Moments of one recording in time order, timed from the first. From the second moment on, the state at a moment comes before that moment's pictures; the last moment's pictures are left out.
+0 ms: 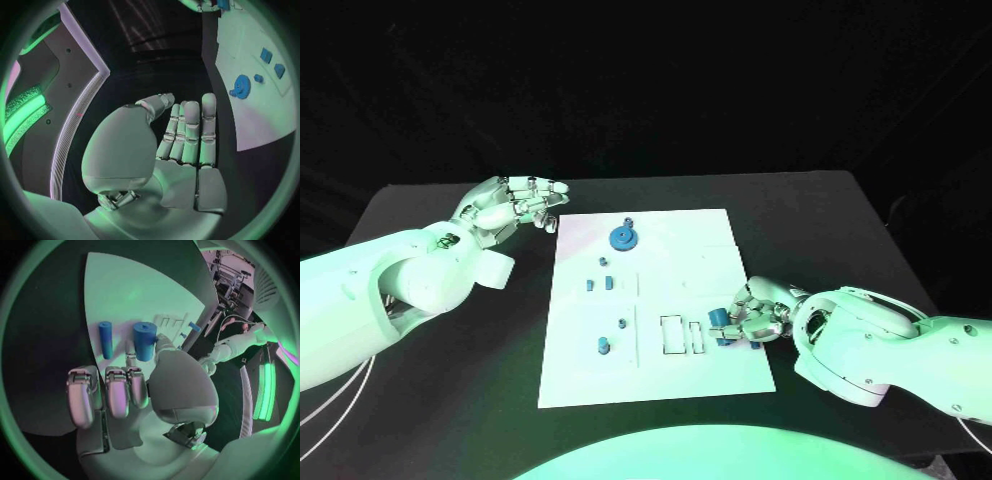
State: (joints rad) left arm 1.17 -0.87 -0.03 1.43 -0.14 -0.07 0.34; left_hand 1.37 -0.19 0.56 0.01 0.27 0.87 0.19 0.29 0.31 0.87 0.13 0.58 0.18 1.06 0.05 1.27 0.47 0.17 0.92 0.15 1.00 0.72; right arm 1.00 -1.17 -0.13 2.00 -1.26 -0.41 -0.62; right_hand 1.20 -0.06 -0.02 0.29 0.33 1.04 0.06 0.40 0.48 1.47 -0.01 1.54 1.31 1.47 -0.07 1.57 1.31 0.01 1.47 0.04 1.57 1.31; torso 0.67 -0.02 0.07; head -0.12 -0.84
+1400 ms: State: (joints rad) left arm 1.17 -0.86 -0.03 1.43 -0.14 -0.07 0.34; left_hand 1.37 -0.18 0.56 0.01 0.27 0.87 0.19 0.29 0.31 0.87 0.13 0.58 0.18 1.06 0.05 1.27 0.47 0.17 0.92 0.15 1.00 0.72; right arm 1.03 -1.01 -0.13 1.98 -1.08 -0.42 -0.63; right_hand 1.19 -0.04 -0.06 0.29 0.28 1.04 0.06 0.41 0.50 1.47 -0.01 1.52 1.31 1.47 -0.07 1.57 1.31 0.01 1.47 0.04 1.57 1.31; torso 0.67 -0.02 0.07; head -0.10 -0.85
